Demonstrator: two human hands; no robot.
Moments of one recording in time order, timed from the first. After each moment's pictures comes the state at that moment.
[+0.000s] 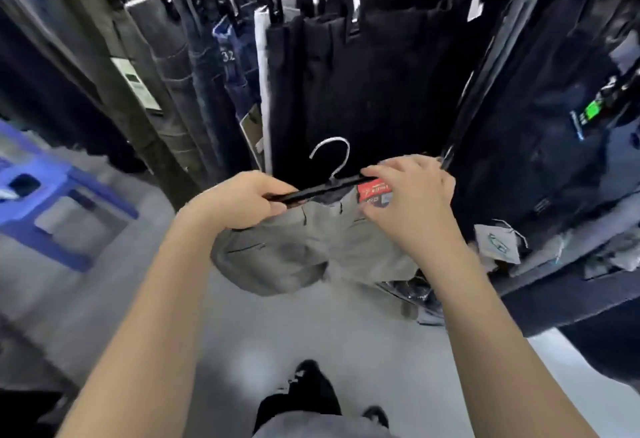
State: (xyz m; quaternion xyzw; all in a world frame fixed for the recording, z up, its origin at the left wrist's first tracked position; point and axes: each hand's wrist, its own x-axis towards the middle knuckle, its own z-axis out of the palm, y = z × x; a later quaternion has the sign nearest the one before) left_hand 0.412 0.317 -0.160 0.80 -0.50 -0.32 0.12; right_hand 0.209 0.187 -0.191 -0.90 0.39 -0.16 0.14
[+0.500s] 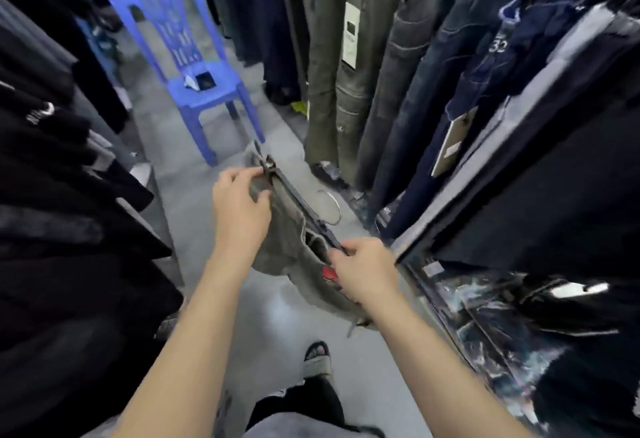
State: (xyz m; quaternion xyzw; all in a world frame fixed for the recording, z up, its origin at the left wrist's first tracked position) left_hand 0.477 0.495 -0.245 0.95 -0.03 0.07 0.32; right_hand 0.364 0.350 -0.258 -0.85 0.30 0.08 0.43
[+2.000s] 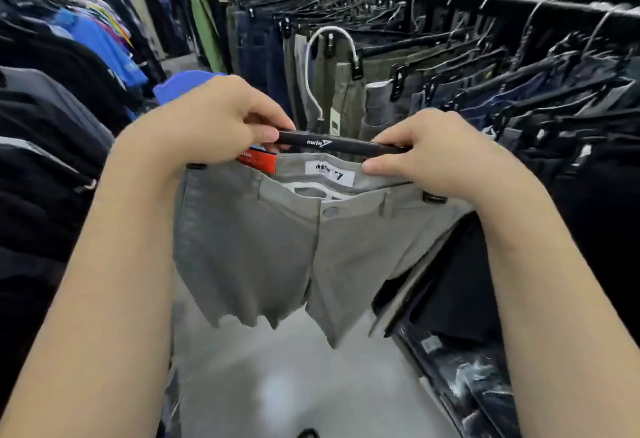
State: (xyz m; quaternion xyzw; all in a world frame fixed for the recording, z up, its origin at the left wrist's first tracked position) left_hand 0.466 0.451 0.017 0.92 -0.33 0.00 0.20; right_hand 0.375 0.219 -0.011 -0.97 0.02 -0.04 0.25
